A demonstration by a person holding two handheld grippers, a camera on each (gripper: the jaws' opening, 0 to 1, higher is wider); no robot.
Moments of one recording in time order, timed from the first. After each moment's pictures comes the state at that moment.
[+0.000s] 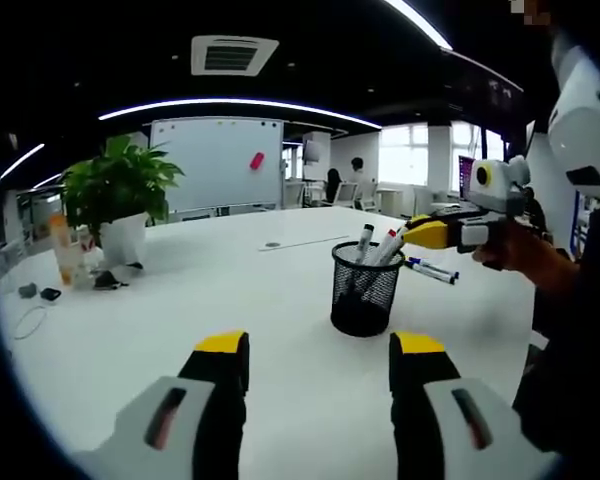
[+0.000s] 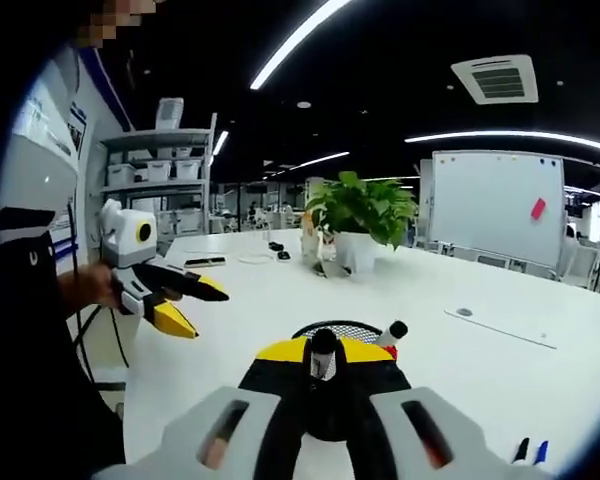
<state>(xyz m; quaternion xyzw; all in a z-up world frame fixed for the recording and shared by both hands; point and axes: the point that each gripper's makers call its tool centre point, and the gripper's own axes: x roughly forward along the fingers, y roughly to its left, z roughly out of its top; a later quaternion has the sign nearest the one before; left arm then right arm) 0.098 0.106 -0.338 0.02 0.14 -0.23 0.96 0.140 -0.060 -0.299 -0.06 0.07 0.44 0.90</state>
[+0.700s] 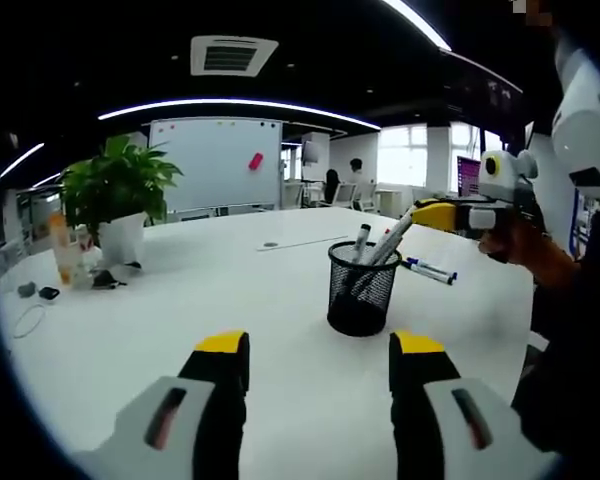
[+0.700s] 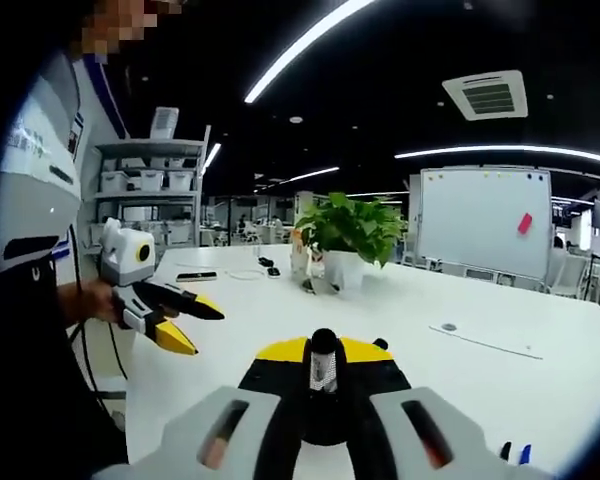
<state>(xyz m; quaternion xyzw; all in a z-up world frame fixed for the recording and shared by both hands) 0.096 0.104 -0.339 0.02 0.14 -0.24 0.96 0.133 -0.074 -0.277 -0.05 0.04 0.41 0.91</state>
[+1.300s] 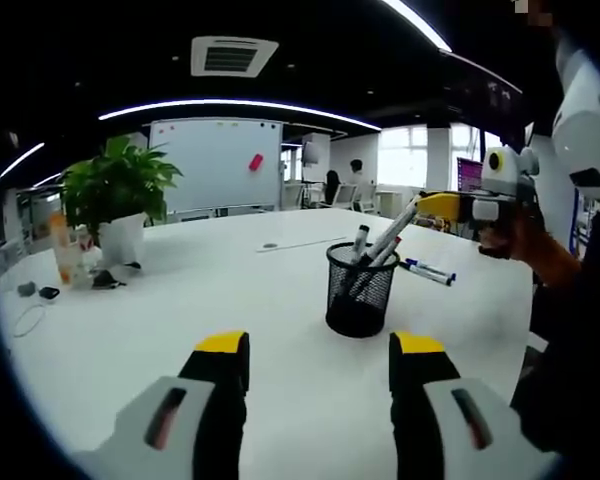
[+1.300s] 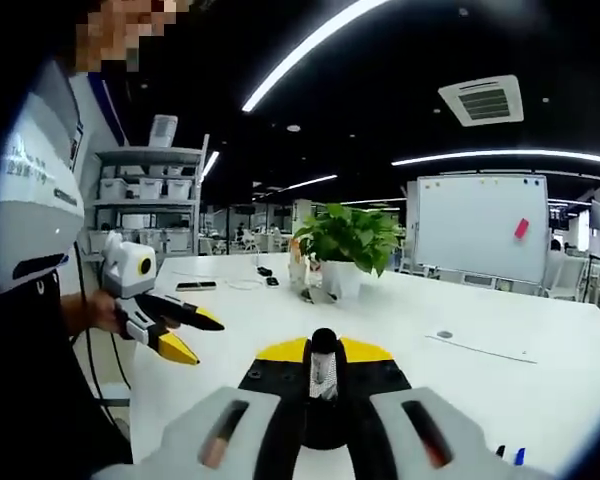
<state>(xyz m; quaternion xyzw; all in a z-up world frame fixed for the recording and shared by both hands) 0.095 0.103 -0.338 0.01 0.14 -0.23 0.96 0.130 -0.081 -0.262 -0.04 0.02 0.41 0.91</state>
